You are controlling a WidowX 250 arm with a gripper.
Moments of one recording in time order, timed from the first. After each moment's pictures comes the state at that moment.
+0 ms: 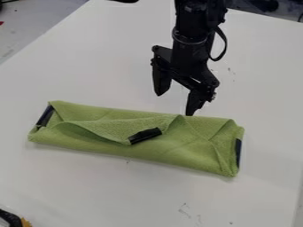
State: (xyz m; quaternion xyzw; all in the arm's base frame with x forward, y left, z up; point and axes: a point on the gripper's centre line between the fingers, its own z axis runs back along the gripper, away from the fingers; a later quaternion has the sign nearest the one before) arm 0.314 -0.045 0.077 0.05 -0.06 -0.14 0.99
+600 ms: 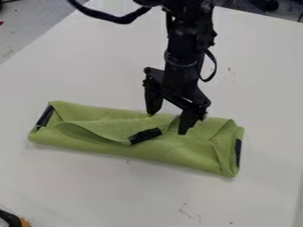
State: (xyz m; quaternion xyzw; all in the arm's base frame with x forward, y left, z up) arm 0.297 -0.039 0.049 0.04 -0.03 -0.10 0.99
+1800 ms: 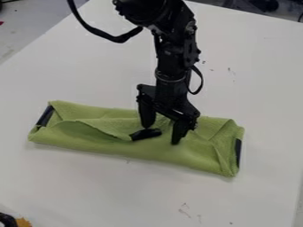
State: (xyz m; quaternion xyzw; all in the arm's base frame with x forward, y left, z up) arm 0.303 -0.027 0.017 0.02 -0.01 -0.08 1.00
